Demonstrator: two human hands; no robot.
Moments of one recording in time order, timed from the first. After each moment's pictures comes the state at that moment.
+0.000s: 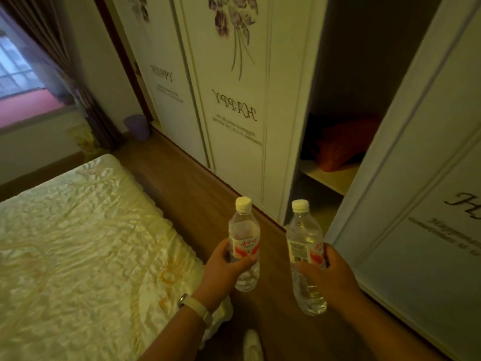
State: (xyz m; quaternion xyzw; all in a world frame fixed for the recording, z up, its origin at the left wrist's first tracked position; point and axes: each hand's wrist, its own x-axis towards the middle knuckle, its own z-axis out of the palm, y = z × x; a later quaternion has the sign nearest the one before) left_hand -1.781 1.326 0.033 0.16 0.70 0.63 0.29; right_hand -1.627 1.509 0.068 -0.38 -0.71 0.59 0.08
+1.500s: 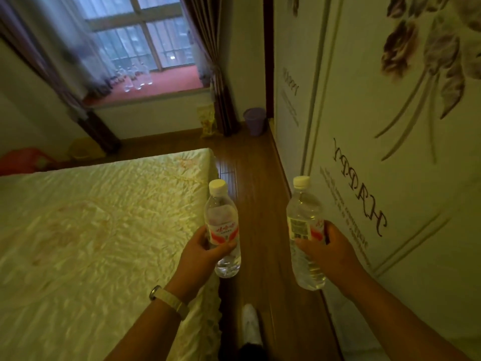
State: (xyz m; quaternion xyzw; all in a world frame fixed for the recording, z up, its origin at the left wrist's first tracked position) left_hand -2.210 1.479 0.087 -0.11 0.72 0.69 0.00; right_hand -2.230 1.757 0.089 -0.06 -0.79 0.61 -0.08
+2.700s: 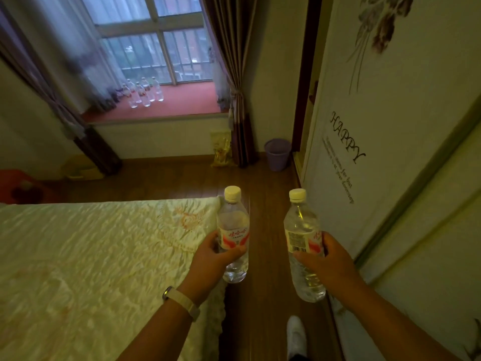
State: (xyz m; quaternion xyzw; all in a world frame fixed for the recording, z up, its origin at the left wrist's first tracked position) left_hand -2.716 1.369 0.064 -0.15 0.71 0.69 -0.01; right_hand -2.750 1.628 0.071 -0.03 -0.80 0.59 -0.12
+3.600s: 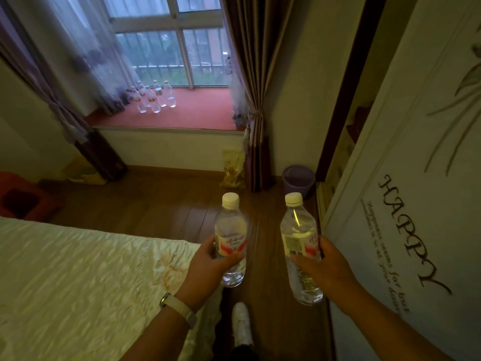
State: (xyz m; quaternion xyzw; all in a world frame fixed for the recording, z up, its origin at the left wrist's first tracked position) left_hand -3.069 1.316 0.044 -0.19 0.72 0.67 -0.06; right_hand -3.138 1.567 0.080 0.01 -0.80 0.58 -0.18
